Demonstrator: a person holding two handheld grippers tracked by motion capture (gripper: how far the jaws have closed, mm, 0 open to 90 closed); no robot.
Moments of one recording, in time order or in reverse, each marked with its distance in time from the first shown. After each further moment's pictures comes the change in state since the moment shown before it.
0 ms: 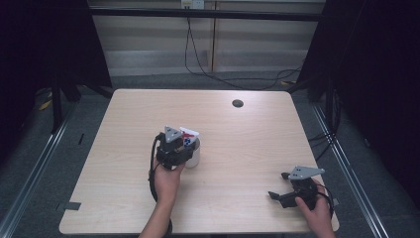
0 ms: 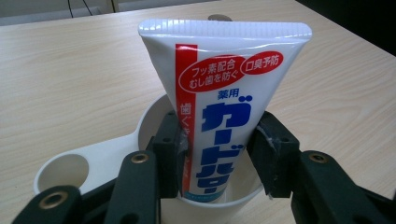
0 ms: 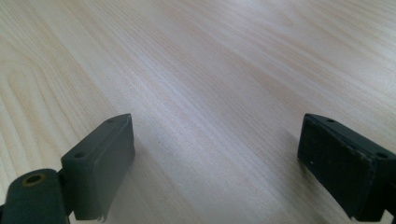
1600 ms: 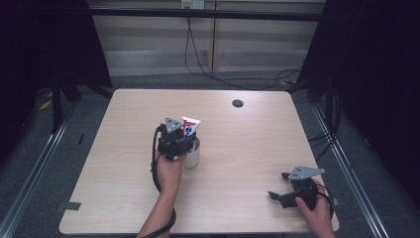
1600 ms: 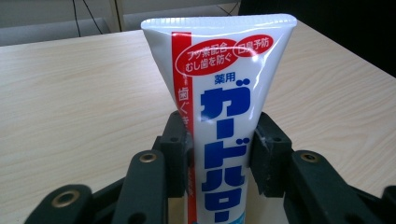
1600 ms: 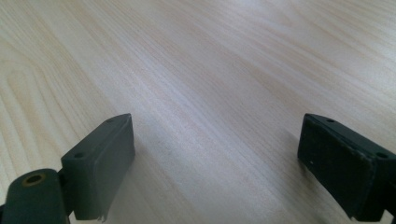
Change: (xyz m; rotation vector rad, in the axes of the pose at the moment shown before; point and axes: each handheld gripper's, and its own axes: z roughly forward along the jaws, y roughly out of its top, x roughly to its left) left arm 0.005 0.019 0.010 -0.035 0.012 -0.015; right arm 0.000 0.000 0.000 -0.002 0.000 0.001
